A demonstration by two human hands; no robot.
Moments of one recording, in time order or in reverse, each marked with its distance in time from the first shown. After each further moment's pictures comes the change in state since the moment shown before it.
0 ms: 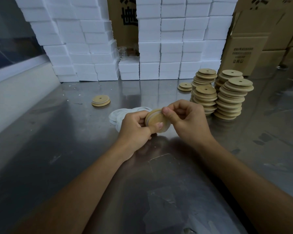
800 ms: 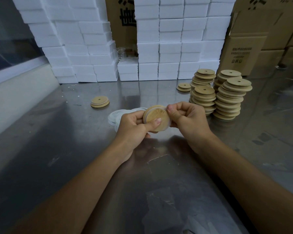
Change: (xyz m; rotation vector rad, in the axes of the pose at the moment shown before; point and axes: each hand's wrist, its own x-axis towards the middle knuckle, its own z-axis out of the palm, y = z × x) left_hand -0.002 0.007 -0.003 -0.120 -0.018 -0.063; right_hand 0.003 0.002 0.000 0.249 0.024 0.211
